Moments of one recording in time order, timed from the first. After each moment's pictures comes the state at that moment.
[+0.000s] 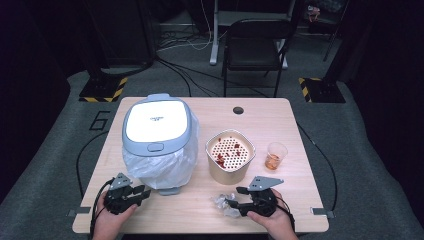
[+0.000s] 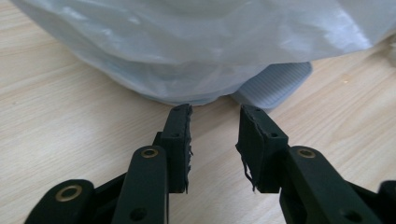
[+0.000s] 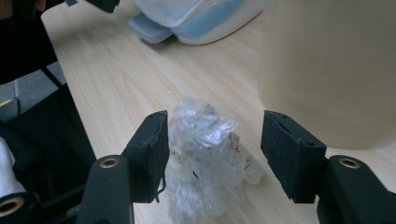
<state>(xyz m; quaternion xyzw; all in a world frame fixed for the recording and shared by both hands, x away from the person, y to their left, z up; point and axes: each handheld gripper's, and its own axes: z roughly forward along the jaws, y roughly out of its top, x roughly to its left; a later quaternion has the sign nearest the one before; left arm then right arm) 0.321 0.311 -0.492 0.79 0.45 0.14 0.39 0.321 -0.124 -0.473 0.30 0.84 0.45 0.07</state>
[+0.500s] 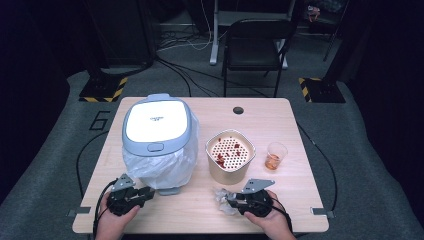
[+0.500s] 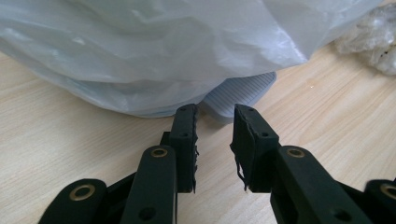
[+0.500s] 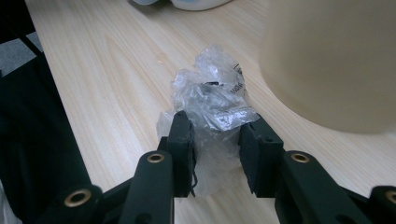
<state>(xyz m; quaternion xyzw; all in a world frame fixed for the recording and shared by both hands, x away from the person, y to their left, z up) 0.317 0.300 -0.488 0.80 0.42 0.13 0.40 0.324 -0.122 -0.487 0.30 0.86 0.40 0.08</state>
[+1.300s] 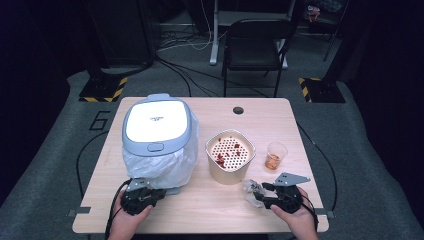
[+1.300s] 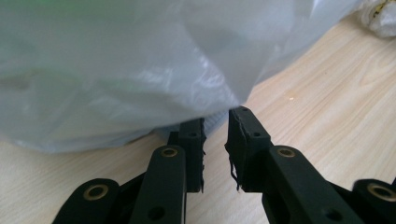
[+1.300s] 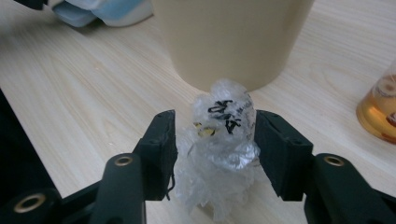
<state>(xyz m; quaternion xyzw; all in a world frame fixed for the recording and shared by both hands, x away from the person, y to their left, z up) 0.317 0.259 -0.491 0.79 0.45 0.10 0.42 0.324 -0.193 -0.465 0.37 0.82 0.41 0.12</state>
